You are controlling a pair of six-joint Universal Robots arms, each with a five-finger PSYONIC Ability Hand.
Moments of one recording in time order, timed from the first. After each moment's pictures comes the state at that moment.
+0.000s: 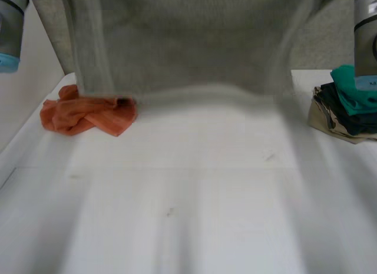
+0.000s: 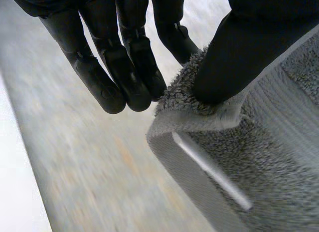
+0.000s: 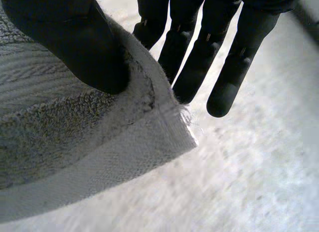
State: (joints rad) left arm 4.56 -2.34 -0.36 3.39 -1.40 3.22; right arm 1.77 -0.98 0.84 -0.66 1.48 2.66; left_hand 1.15 1.20 1.19 1.20 1.00; right_hand 1.14 1.18 1.19 1.20 1.01
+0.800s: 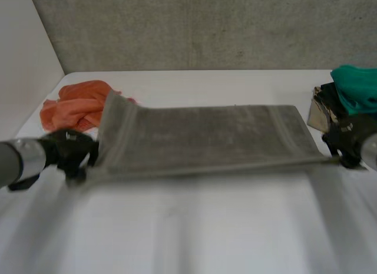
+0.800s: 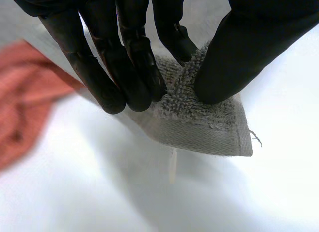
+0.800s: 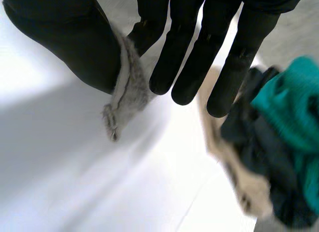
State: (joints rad) left arm 4.68 -1.90 -1.53 2.67 -1.20 3.90; right arm 1.60 -1.27 1.55 0.31 1.44 2.22; left_hand 1.15 1.20 1.19 1.20 1.00; right_hand 1.14 1.18 1.19 1.20 1.02
